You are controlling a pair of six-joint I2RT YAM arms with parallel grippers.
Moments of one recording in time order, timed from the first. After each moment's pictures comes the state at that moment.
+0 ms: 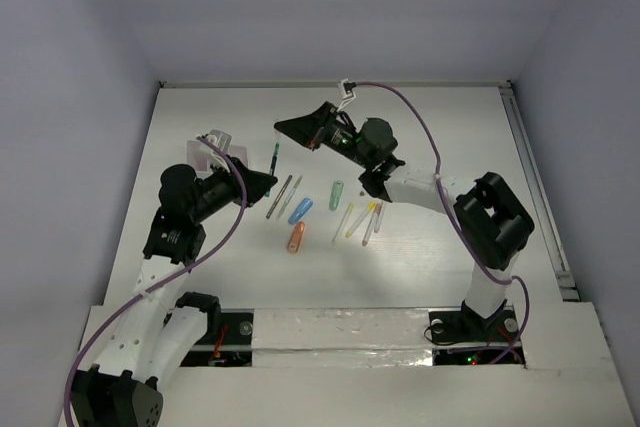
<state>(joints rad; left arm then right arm) -0.18 0.75 0.63 -0.04 0.61 -0.46 0.73 1.83 1.21 0.97 -0.33 1.05</state>
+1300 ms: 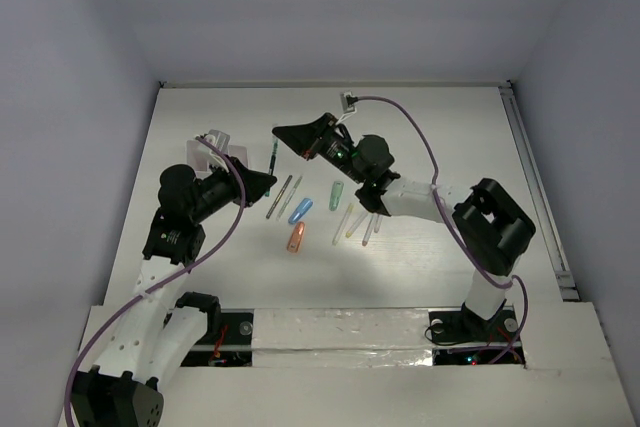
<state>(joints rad) -0.18 0.75 0.63 -0.04 0.60 -0.48 0.80 1.81 1.13 1.06 -0.18 0.98</state>
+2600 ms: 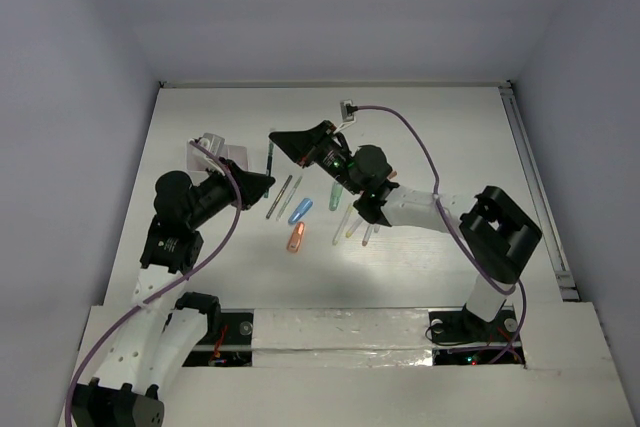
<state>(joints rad) -0.17 0.69 0.61 -0.03 0.59 -0.51 0.88 1.75 1.08 1.05 -0.05 0.96</state>
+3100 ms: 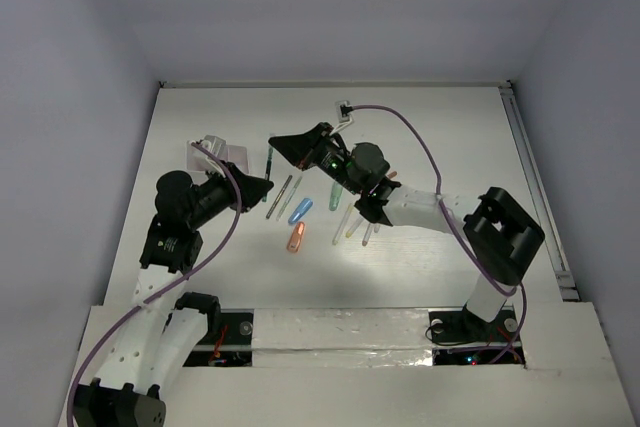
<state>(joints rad) -0.15 0.69 0.61 -0.09 0.59 -0.49 0.88 1.74 1.09 0.94 -0.06 0.89</state>
